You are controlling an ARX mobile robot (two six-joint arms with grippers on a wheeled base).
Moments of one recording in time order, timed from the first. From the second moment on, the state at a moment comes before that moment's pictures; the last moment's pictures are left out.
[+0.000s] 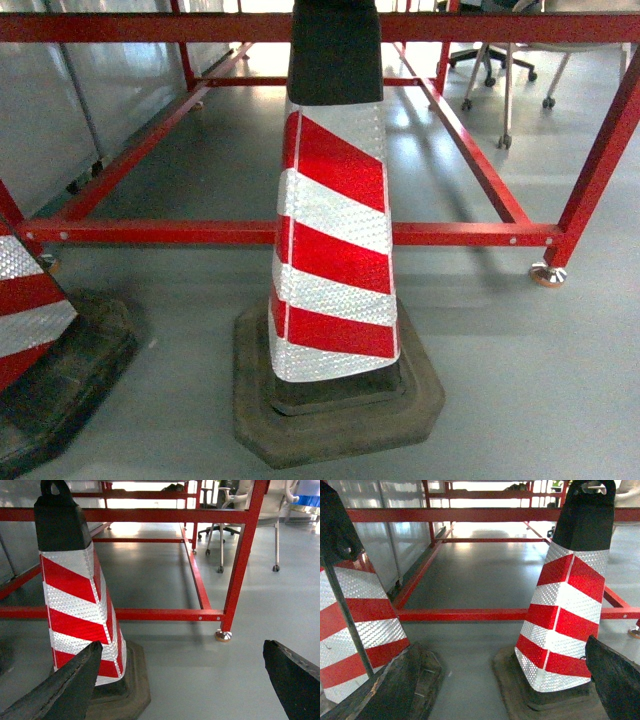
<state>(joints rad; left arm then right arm) 0.00 0.01 0.01 -0.01 0.00 -0.01 0.00 0.01 0.01 -0.01 0.00 0.00</state>
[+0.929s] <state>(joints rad) 0.00 0.01 0.01 0.00 0.00 -0.01 0.00 0.01 0.01 0.00 0.00 0.00</state>
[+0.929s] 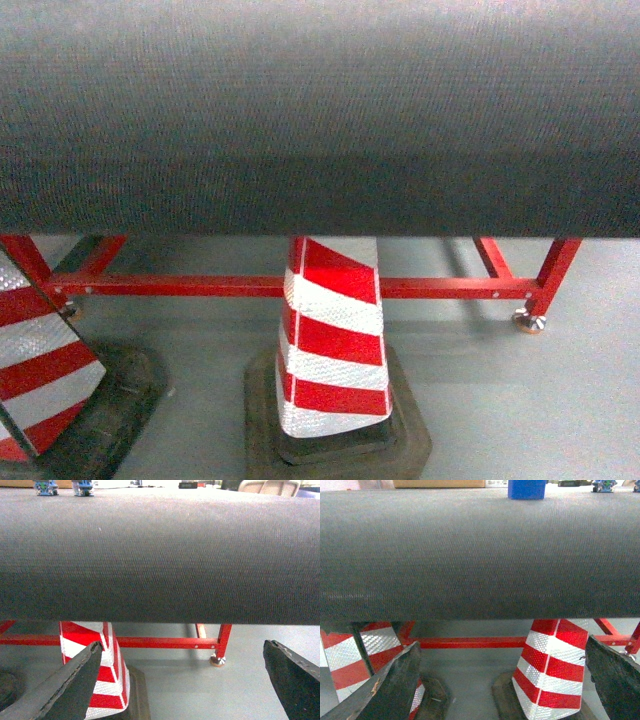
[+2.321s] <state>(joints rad) 0.00 0.01 0.01 0.00 0.00 0.00 0.00 0.01 0.01 -0.01 0.00 0.00</state>
